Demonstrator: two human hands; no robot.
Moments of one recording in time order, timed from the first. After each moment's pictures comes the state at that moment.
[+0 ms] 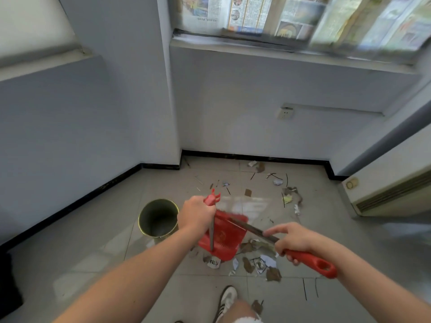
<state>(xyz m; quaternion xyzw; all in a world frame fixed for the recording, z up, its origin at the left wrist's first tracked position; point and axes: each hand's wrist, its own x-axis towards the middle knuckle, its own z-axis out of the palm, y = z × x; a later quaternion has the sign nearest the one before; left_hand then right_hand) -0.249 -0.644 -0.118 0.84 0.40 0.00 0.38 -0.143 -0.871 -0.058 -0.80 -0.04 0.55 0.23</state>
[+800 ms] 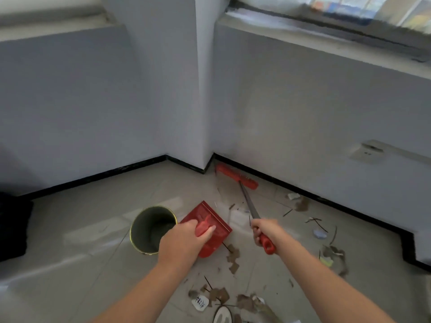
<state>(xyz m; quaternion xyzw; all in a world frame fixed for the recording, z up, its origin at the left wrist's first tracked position) -0.077 -0.578 -0.218 0.83 0.51 -0.02 0.24 0.139 -0.670 -0.277 -0.75 0.09 0.56 0.33</state>
